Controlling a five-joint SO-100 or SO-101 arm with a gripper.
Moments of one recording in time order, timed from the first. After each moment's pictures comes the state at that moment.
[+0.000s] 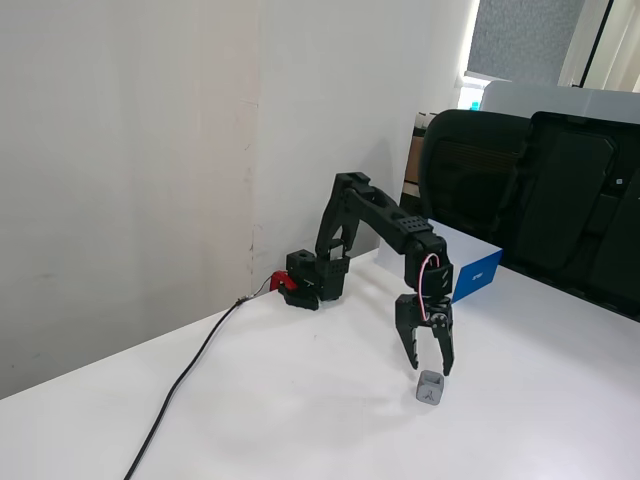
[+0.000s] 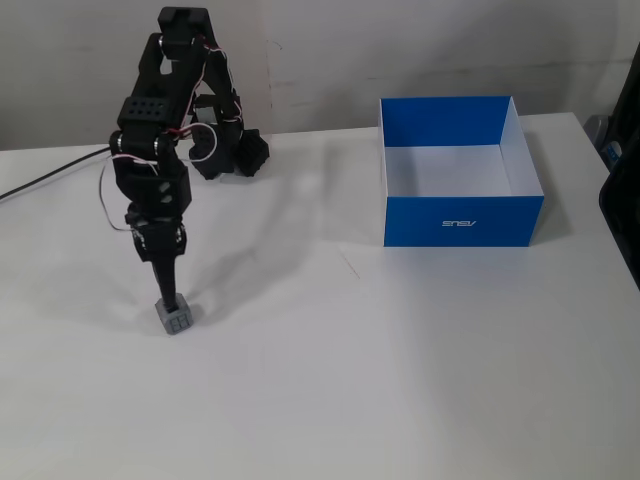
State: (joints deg) arm -15.0 78.6 84.2 70.3 -37.1
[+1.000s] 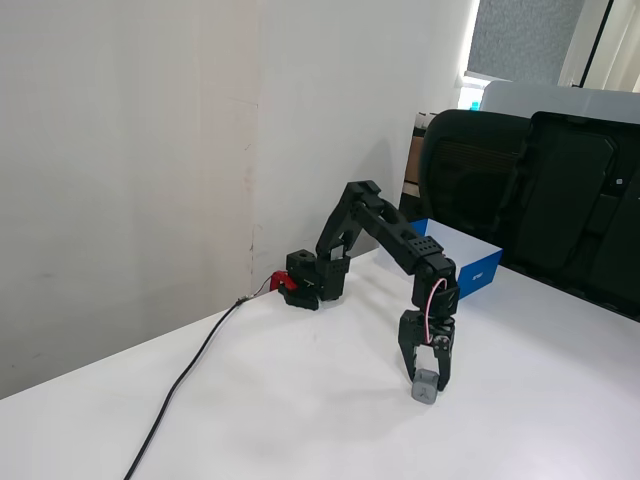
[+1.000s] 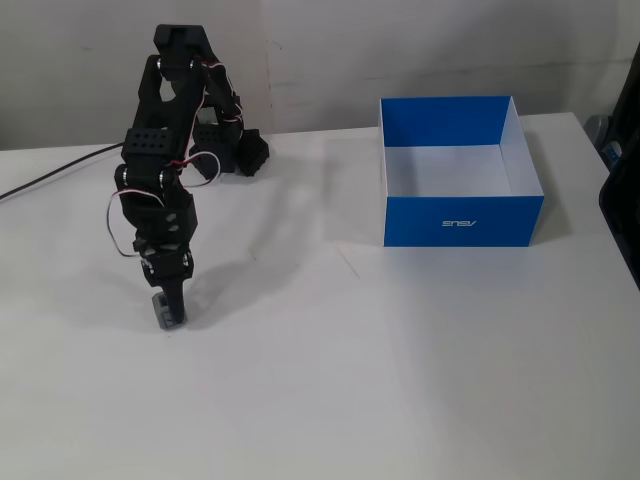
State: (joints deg) arm -14.1 67.9 77.2 72.7 -34.7
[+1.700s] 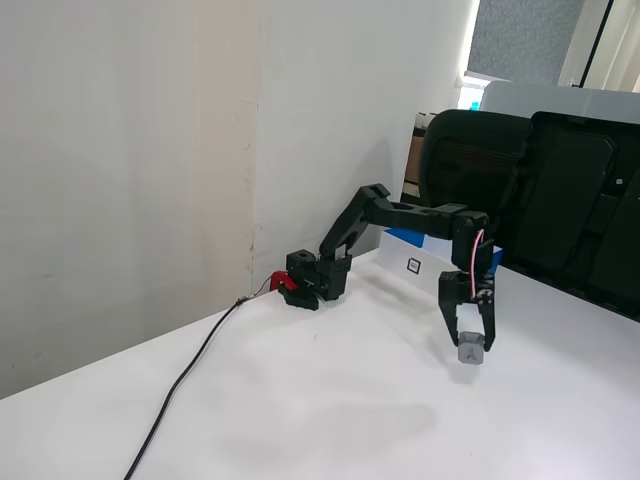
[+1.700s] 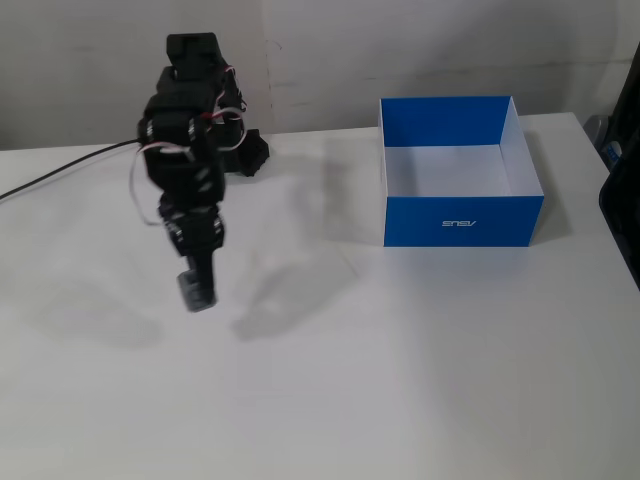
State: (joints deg) arm -3.4 62.7 41.9 96.5 -27.7
